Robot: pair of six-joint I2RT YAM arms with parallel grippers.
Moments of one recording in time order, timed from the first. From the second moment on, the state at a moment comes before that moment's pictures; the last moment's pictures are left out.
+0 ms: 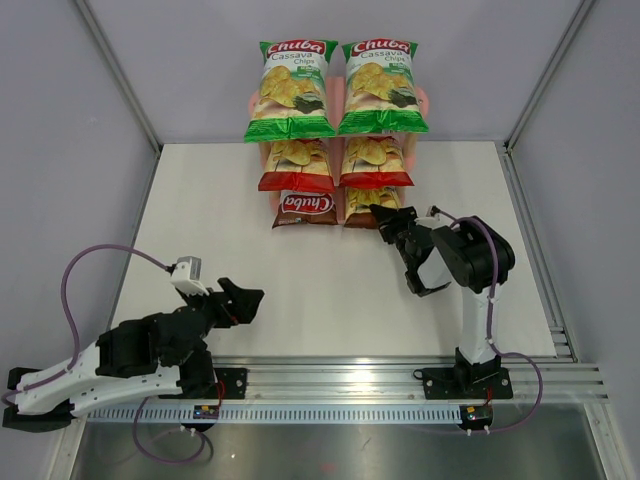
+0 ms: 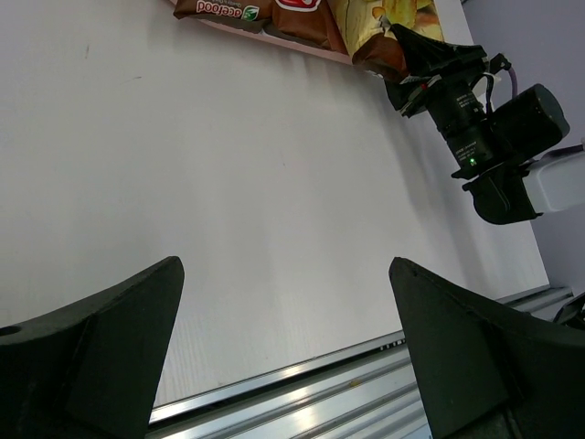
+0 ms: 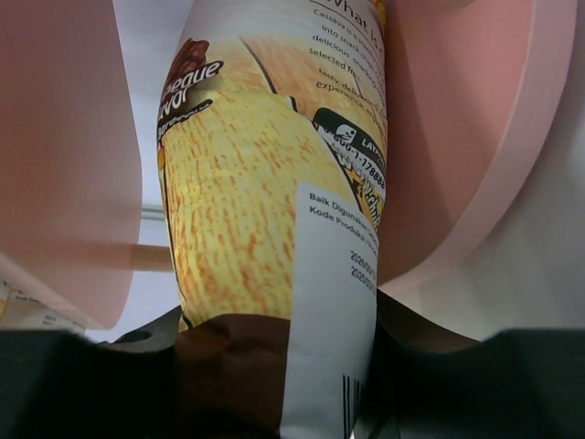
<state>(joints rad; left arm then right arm) -1.29 0.26 0.63 -0.85 -0.80 -0.97 0.36 2.07 0.58 1.43 0.08 1.30</state>
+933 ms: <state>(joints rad) -1.29 0.20 0.66 -0.95 -0.82 -0.97 0.40 2.13 0.74 1.30 0.16 1.28</state>
